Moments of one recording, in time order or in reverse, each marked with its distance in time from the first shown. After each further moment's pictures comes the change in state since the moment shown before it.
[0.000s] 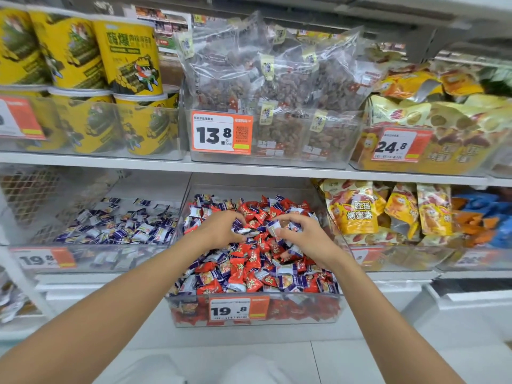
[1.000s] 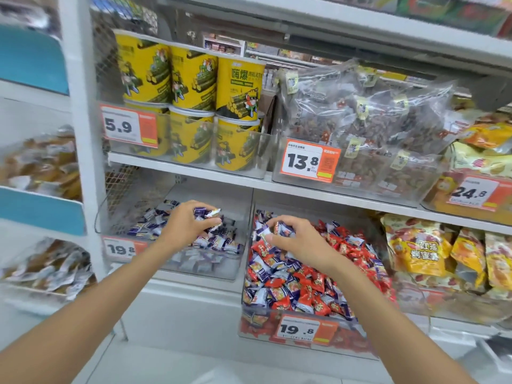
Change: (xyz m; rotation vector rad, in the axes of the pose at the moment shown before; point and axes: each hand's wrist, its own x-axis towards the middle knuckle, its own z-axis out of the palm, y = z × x) left_hand -0.106 -0.142 -0.088 -0.520 0.536 -0.151; right_hand 0.020 -0.116 0.106 -0.215 -0.199 -0.113
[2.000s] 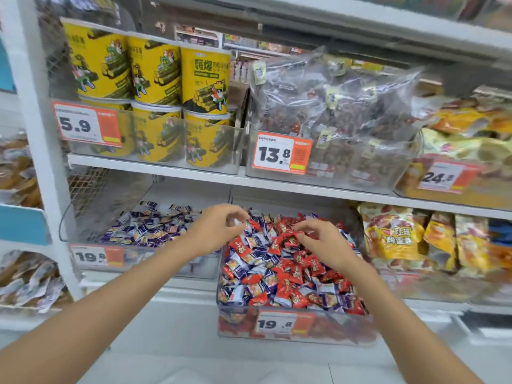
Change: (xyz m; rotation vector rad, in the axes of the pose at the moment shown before) left_hand -0.004 0.061 0.067 0.157 -0.255 0.238; right_hand -0.019 0.076 -0.049 -0.244 0.232 0.084
